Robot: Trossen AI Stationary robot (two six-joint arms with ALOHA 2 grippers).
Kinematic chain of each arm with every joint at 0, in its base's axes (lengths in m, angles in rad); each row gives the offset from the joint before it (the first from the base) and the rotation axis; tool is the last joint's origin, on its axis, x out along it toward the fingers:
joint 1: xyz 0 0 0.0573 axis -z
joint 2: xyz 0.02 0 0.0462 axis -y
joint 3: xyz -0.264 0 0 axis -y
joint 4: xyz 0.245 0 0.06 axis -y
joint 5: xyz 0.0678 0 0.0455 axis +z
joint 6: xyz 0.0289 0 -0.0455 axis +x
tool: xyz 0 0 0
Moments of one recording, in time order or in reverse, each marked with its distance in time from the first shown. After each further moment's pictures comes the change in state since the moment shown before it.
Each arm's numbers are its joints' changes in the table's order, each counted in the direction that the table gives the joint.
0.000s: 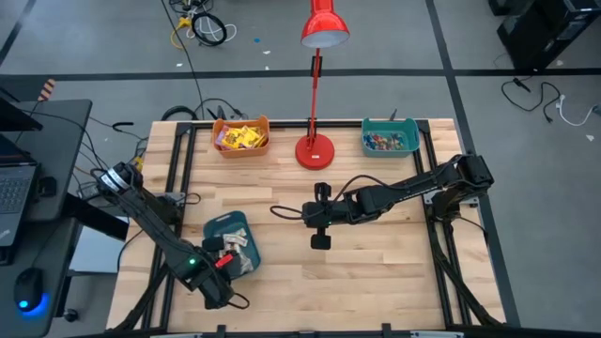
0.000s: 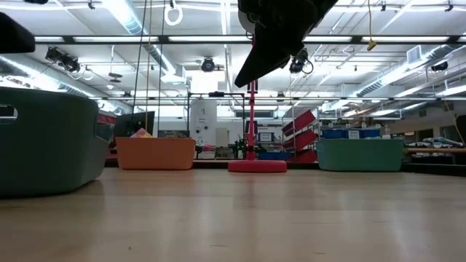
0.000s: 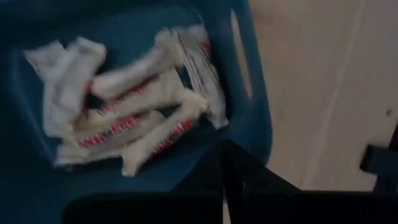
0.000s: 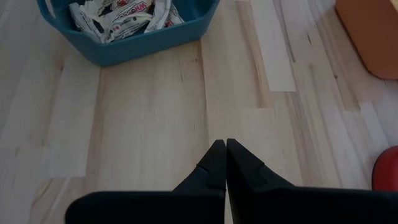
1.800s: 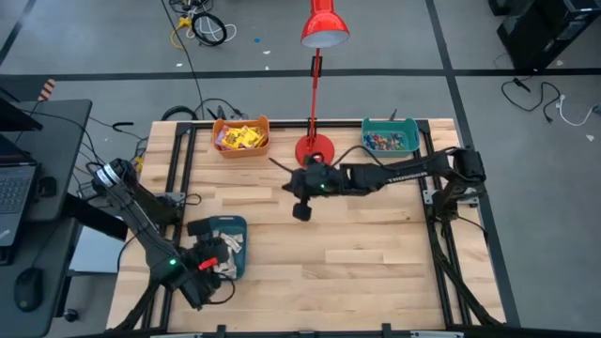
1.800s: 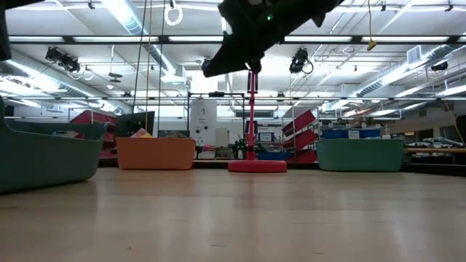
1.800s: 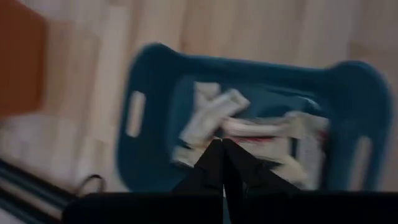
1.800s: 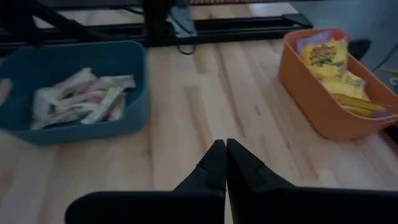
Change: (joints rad) left arm 0.086 0.063 0.086 -0.362 0.323 -0.119; right arm 0.197 -0.026 0.003 0.314 0.100 -0.061
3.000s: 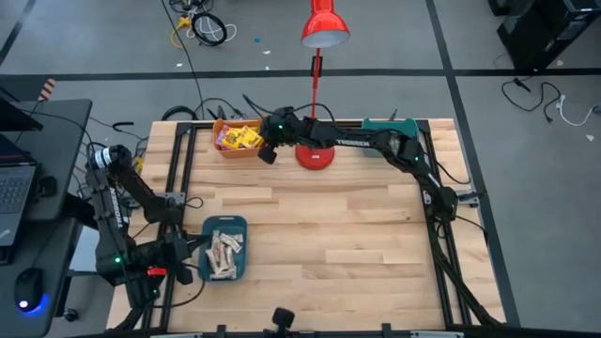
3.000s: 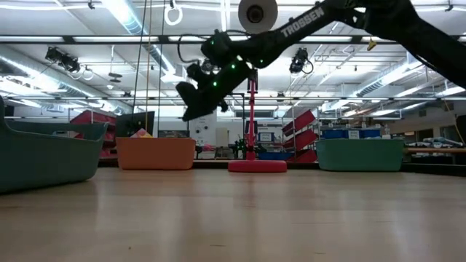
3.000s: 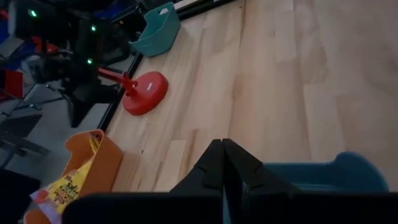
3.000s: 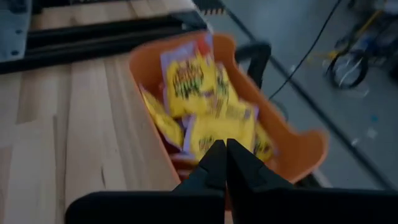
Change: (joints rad) left arm 0.351 0.192 -0.065 -0.225 0.606 -0.261; right arm 0.366 -0.542 0.652 -0.098 0.087 -0.124
